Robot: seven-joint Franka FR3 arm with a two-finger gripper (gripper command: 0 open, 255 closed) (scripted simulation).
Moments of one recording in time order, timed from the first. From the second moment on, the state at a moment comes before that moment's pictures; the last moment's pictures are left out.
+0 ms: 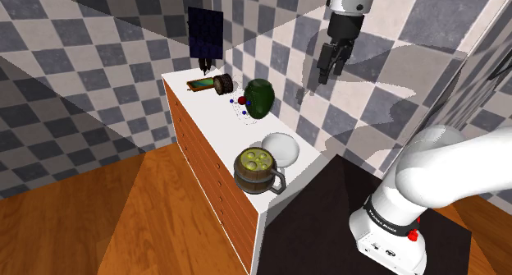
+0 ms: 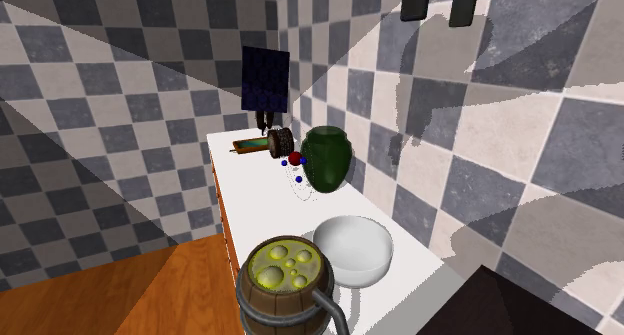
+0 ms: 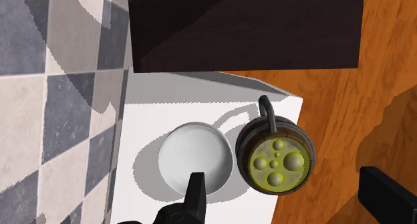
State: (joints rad) arm -0.01 -0.78 -0.04 -2.38 -0.02 1.56 -0.08
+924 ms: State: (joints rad) arm -0.05 -0.54 -0.17 -2.54 -0.08 1.96 -0.20
